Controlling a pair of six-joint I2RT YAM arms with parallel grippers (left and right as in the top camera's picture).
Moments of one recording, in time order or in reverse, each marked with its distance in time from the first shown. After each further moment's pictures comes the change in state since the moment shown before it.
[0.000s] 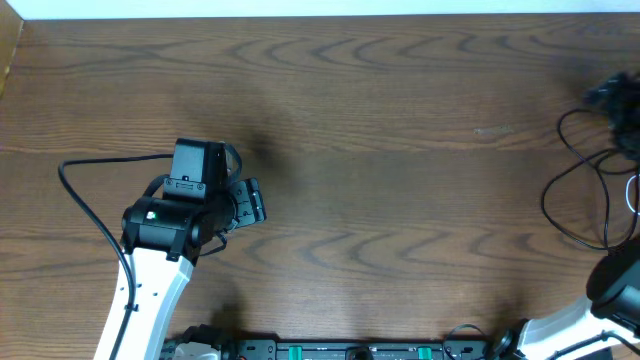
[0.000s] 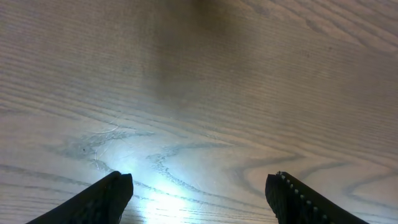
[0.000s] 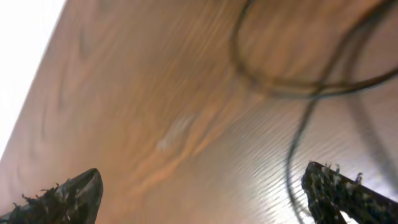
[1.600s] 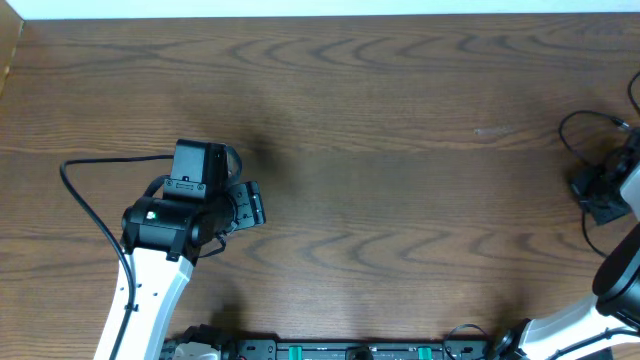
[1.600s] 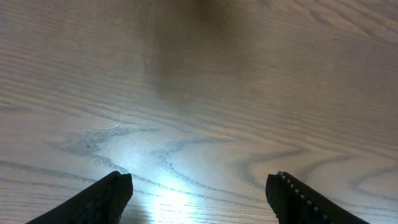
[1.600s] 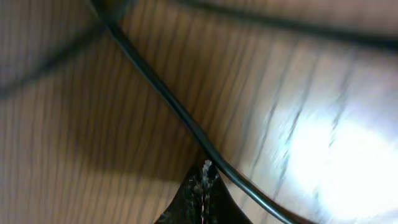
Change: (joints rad) left arm 0.000 0.000 0.000 -0.019 0.000 0.023; right arm -0.087 0.018 -0.554 0.439 0.388 0.248
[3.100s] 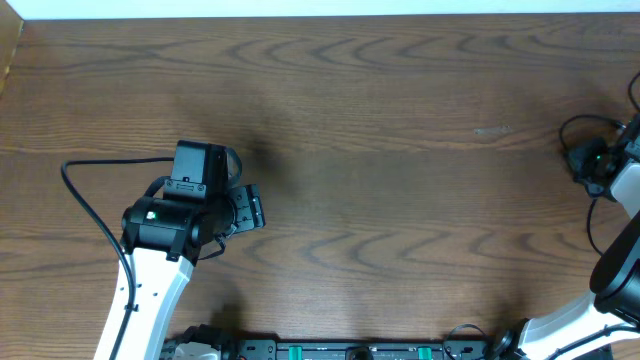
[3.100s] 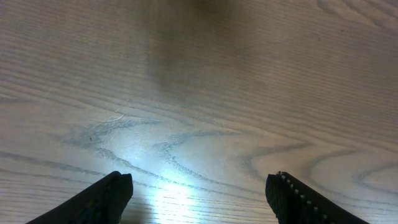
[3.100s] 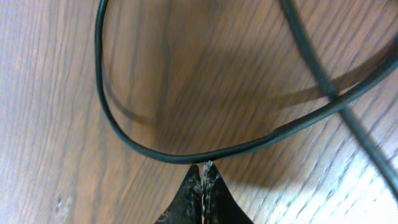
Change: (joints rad) left arm 0.000 0.000 0.000 -0.025 0.000 0.003; right arm 0.044 0.011 -0.018 0.299 -0.158 -0.019
